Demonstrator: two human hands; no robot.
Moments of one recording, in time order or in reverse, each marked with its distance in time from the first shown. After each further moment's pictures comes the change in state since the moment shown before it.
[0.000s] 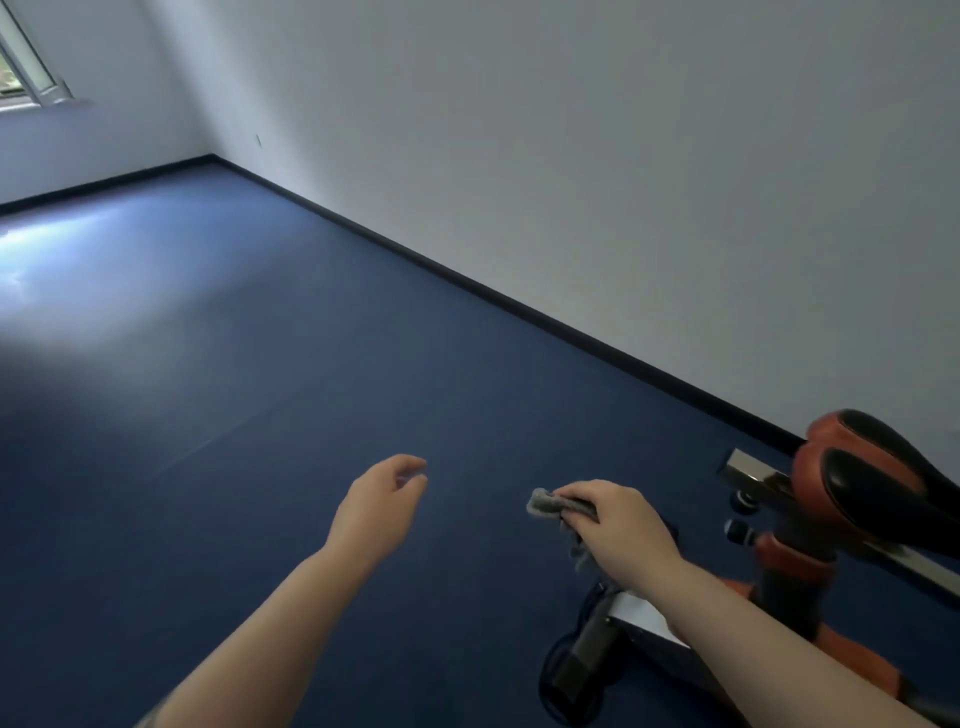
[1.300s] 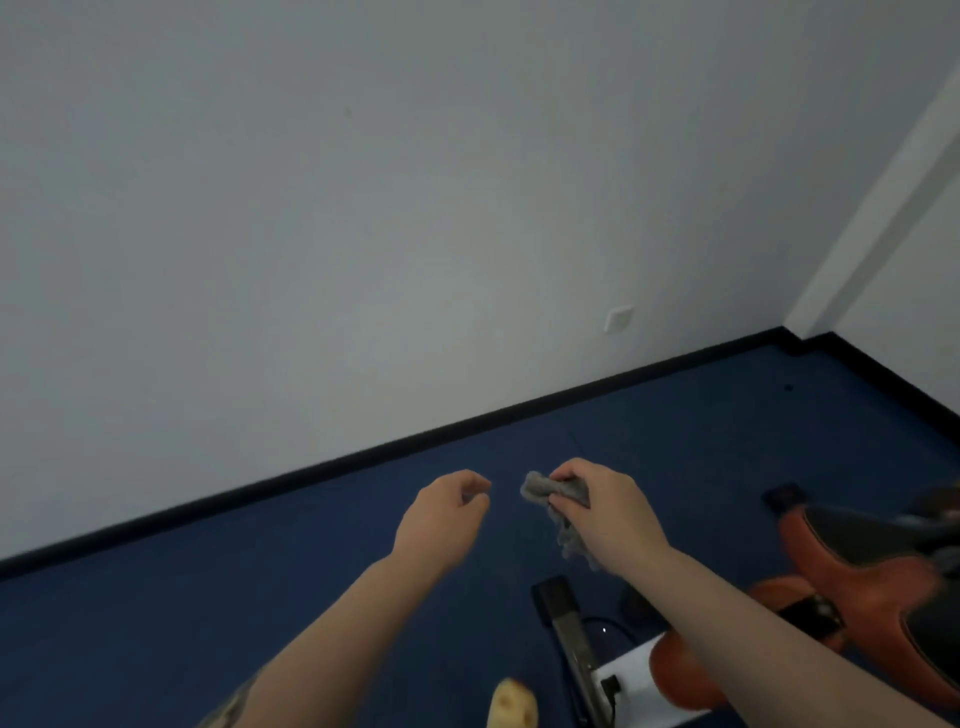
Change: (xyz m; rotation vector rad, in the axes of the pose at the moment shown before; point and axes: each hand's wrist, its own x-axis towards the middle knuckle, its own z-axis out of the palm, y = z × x) left_hand 0.444 0.337 0.278 0.289 -0.925 0.761; right_hand 0.319 0.149 -0.182 0.154 0.789 0.791
